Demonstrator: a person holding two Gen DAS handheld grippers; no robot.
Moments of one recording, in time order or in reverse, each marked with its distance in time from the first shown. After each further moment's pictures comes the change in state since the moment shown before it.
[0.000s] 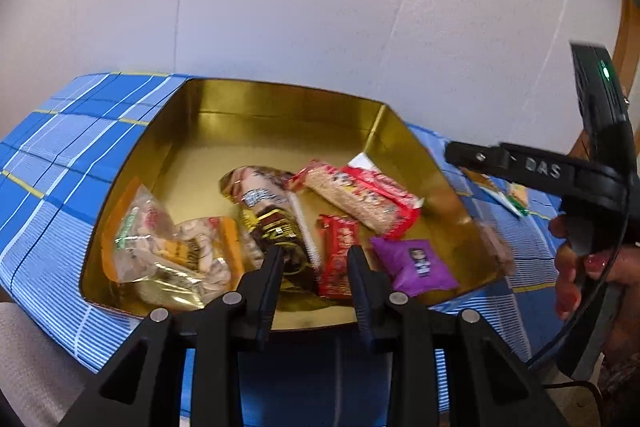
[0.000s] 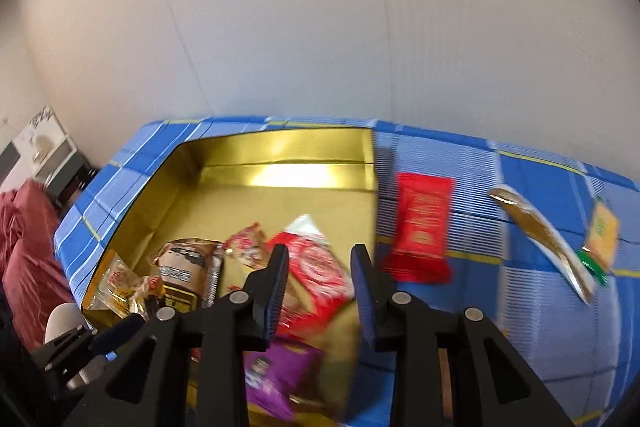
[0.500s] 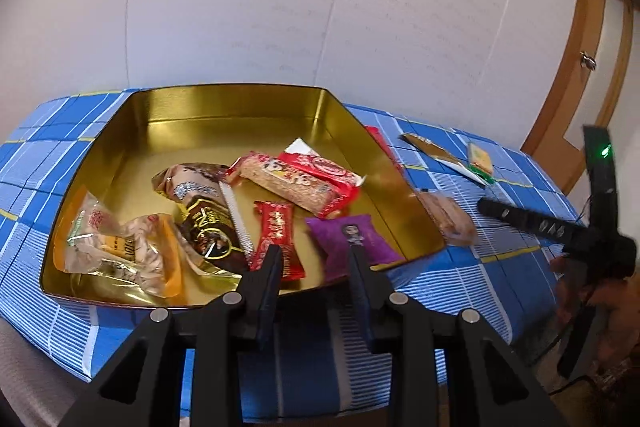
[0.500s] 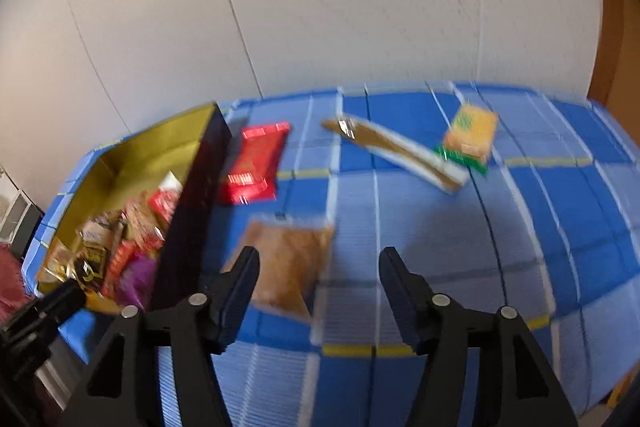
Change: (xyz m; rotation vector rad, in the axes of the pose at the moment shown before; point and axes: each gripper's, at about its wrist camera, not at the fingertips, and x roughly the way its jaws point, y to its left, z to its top) left arm -0.003 -0.041 -0.012 0.124 0.011 -0.082; right arm -0.044 -0.095 -0.076 0.194 0.020 -0.176
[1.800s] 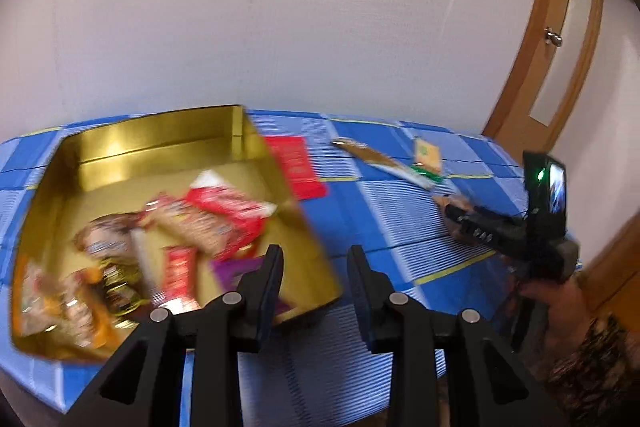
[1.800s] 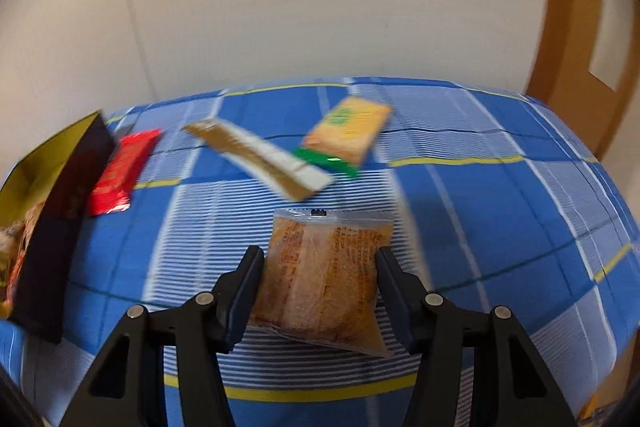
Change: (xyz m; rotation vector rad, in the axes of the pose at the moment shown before) left arm 0.019 -0.071 0.044 0.092 0.068 -0.134; right arm 0.013 -0.098 0.004 0.062 -0.069 -0.252
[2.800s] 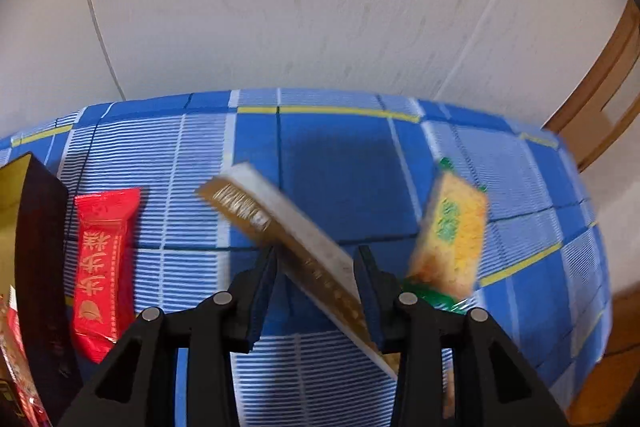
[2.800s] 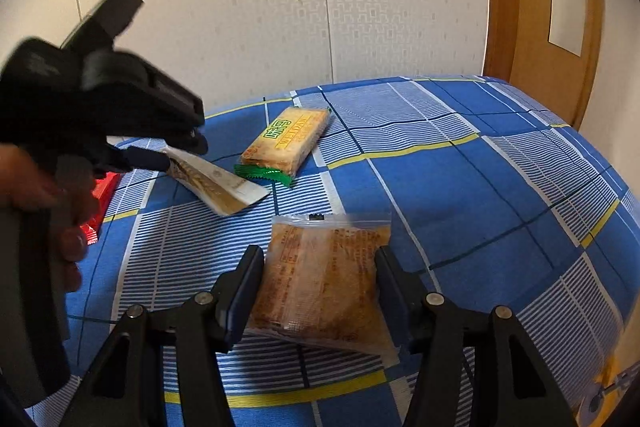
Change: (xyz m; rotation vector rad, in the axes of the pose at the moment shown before) left arm 0.245 -0.102 0.114 -0.069 0.291 0.167; right arm 0.002 -0.020 -0.007 0.100 -0.052 -0.045
